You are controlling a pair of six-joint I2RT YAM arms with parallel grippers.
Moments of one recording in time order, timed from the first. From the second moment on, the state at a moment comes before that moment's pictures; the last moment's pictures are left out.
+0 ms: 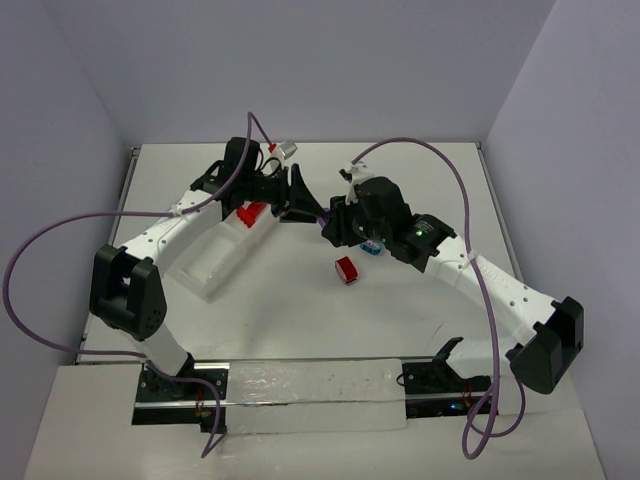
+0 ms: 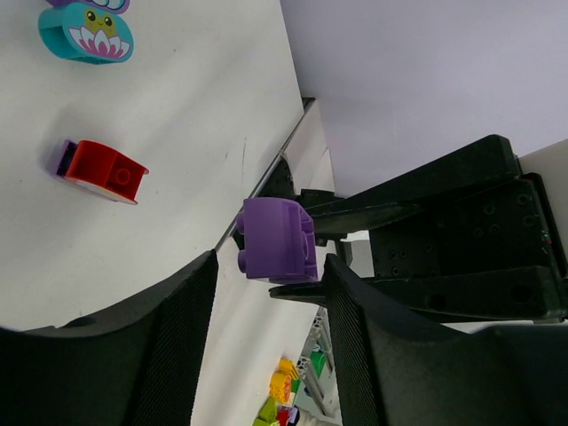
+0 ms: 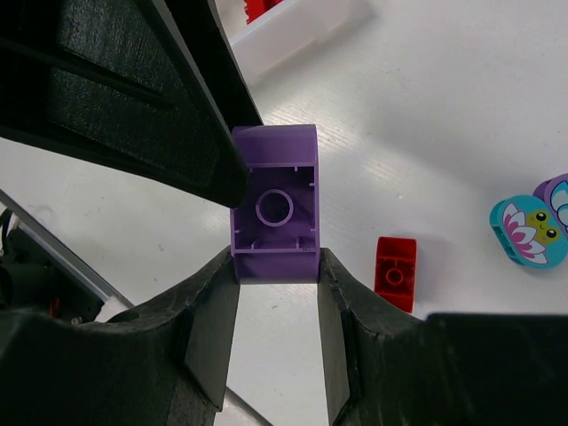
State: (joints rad) left arm -0.47 1.67 1.39 -0.35 0.90 -0.75; right arm 0.72 1.26 1.17 -0.46 -0.01 0.37
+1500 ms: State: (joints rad) left arm -0.08 1.29 1.30 -0.89 0.06 -0.57; right arm 0.67 1.20 1.24 -0.61 0.18 0.34
